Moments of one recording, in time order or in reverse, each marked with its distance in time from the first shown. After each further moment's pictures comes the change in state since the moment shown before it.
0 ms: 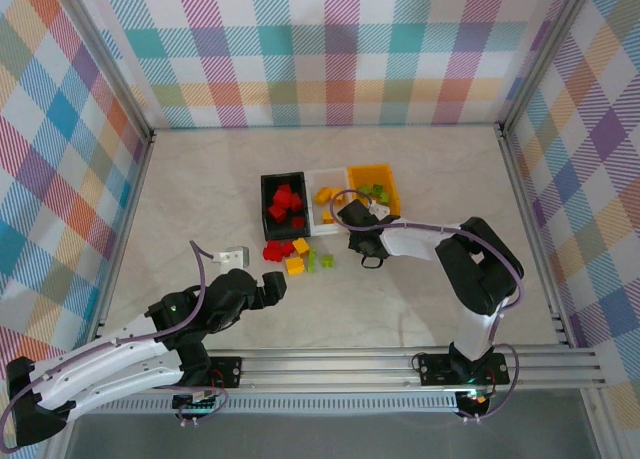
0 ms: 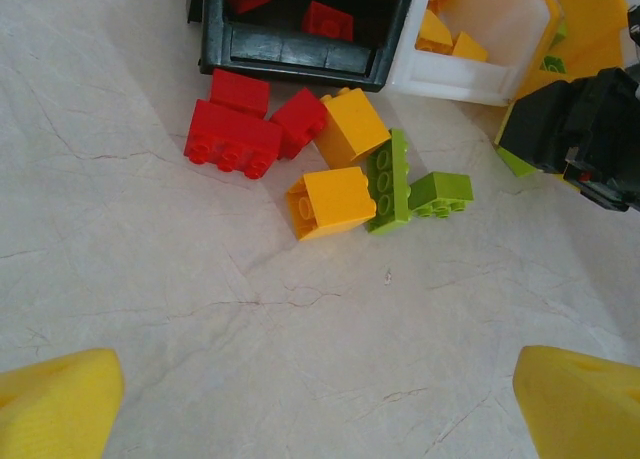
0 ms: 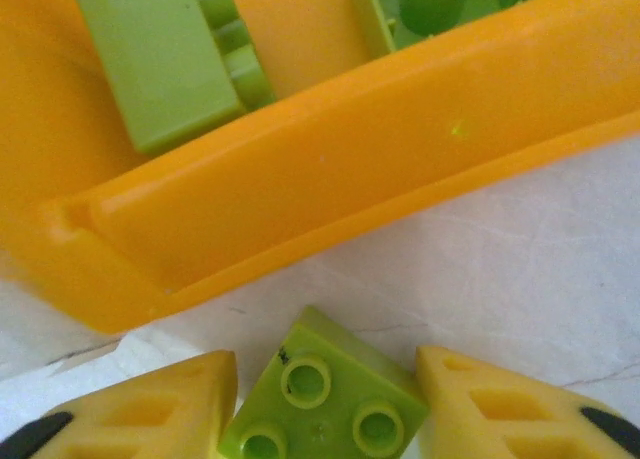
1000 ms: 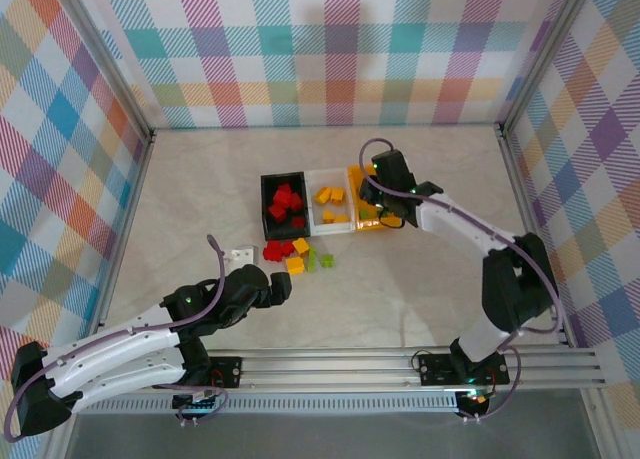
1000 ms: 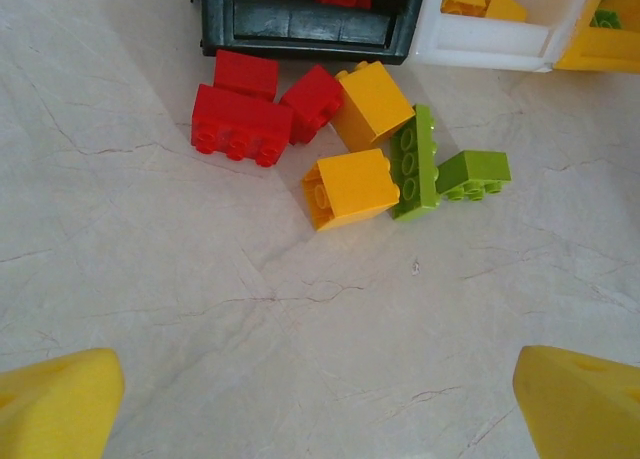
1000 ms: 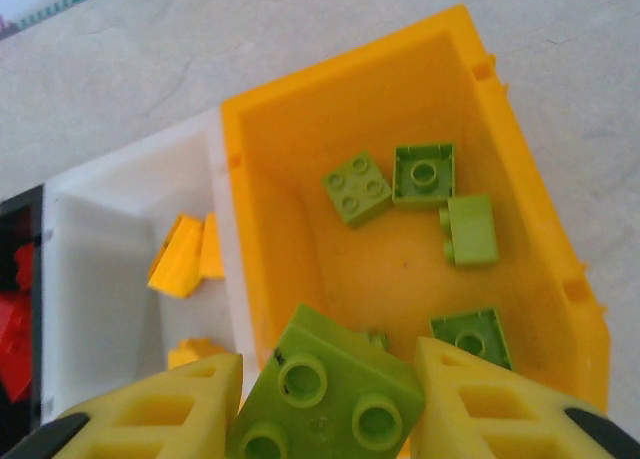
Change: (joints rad) left arm 0.000 0.130 0.032 0.007 -0.004 0.030; right arm -0.195 -0.153 0.206 -0.007 -0.177 -0.243
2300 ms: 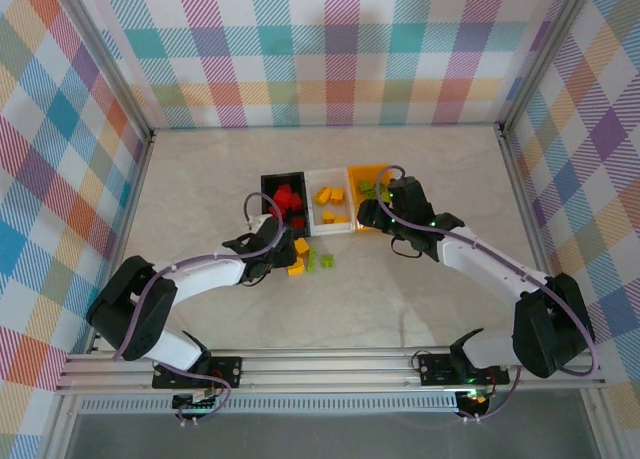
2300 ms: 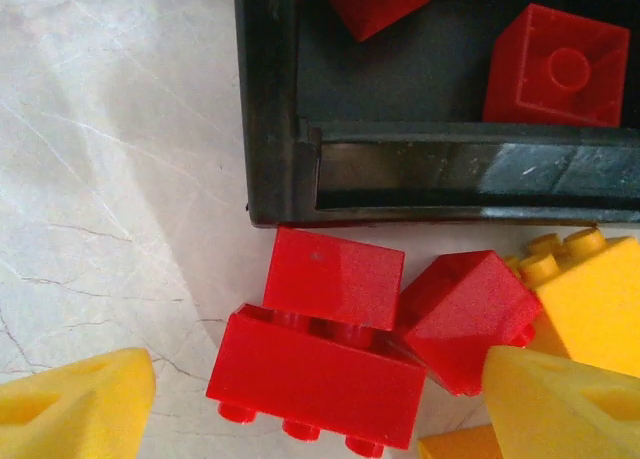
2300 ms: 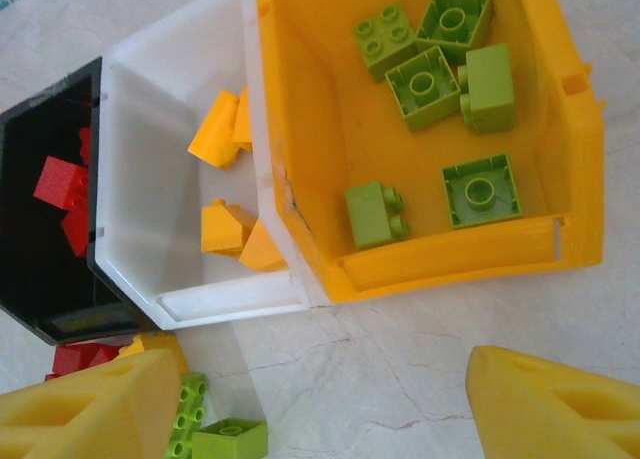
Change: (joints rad) left arm 0.365 0.713 0.153 0.394 0.086 0.216; right arm 0.031 -0.300 -0.307 0.060 -0.121 0.032
